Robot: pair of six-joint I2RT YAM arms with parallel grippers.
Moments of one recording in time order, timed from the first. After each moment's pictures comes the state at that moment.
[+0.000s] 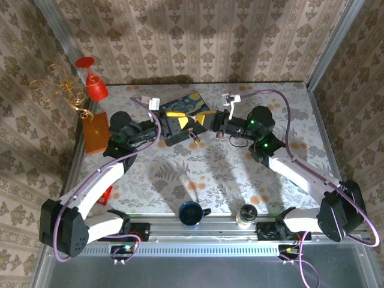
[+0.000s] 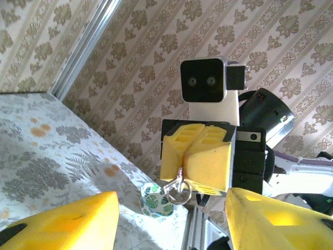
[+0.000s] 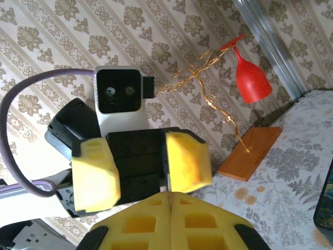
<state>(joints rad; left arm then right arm) -0.45 1.17 0.83 0.51 0.89 -0.79 0.51 1.31 0.94 0.52 -0.67 0.74</state>
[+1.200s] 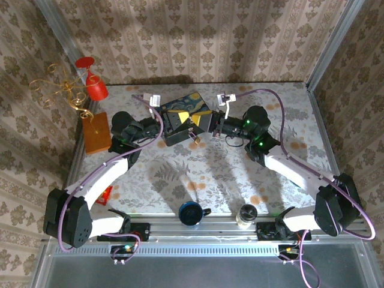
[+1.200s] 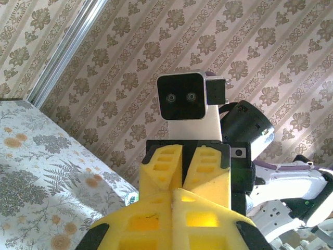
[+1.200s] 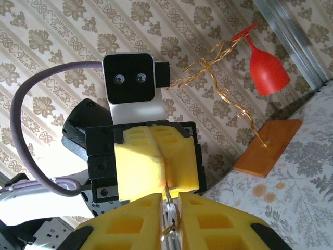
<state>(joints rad) -0.45 1.24 0.83 0.72 0.93 -0.91 0.54 1.35 0.96 0.57 -0.70 0.80</state>
